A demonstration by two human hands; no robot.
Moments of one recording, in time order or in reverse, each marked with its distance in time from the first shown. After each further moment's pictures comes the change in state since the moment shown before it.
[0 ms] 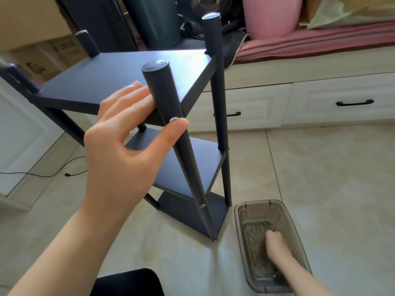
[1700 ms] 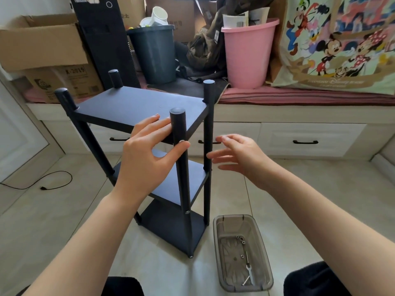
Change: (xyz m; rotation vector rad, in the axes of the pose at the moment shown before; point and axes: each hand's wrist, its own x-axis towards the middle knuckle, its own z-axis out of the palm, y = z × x) left_hand 0.000 0.001 -0.018 0.029 -0.028 0.072; right_hand -0.216 -0.244 -0.234 0.609 -0.191 -0.680
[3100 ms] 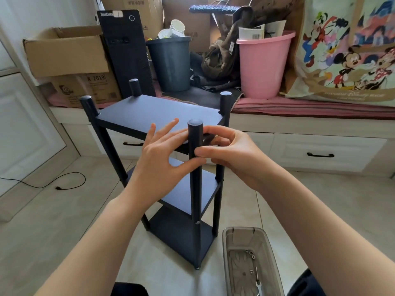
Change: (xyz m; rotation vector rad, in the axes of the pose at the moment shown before) left_hand 0.005 0.004 -0.016 0.011 -0.167 0.035; right_hand -0.003 -0.042 0.038 0.078 -0.250 -0.284
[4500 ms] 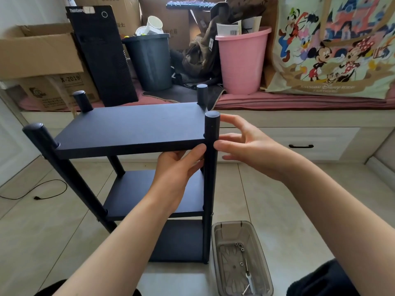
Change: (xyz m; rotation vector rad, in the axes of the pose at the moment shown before) left_hand 0.004 0.019 0.070 -1.102 -0.005 -0.548; right_hand -0.030 -0.008 -0.060 -0.237 0.058 0.156
